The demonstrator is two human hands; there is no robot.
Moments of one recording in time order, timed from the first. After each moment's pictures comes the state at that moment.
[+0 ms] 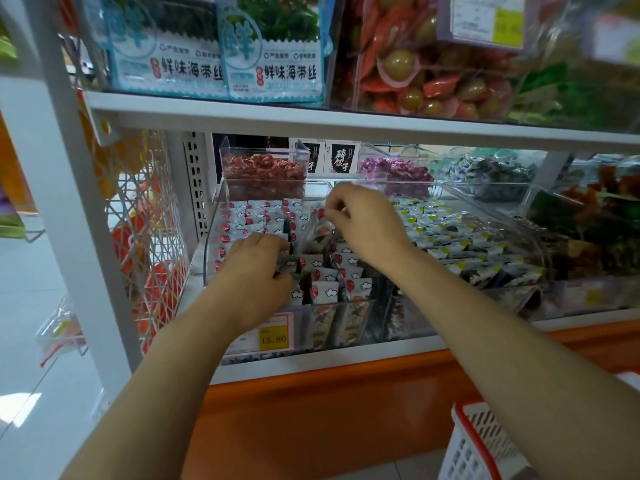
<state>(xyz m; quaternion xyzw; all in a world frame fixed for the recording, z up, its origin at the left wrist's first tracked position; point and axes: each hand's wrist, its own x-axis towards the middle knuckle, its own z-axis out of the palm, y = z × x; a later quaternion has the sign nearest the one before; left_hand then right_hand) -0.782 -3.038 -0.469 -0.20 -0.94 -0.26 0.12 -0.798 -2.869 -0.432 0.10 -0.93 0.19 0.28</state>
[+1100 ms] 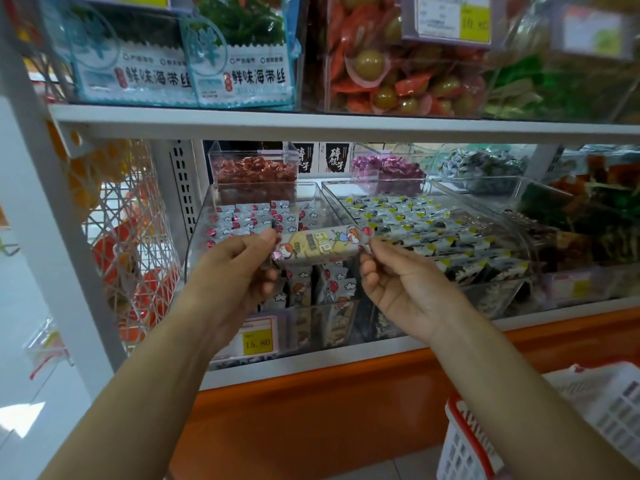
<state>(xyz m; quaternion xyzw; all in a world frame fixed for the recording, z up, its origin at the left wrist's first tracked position) -0.762 -3.026 -0.457 -0.06 -0.61 -0.79 -0.07 -0.729 -2.837 -0.462 -0.07 -0.45 0.89 0.01</state>
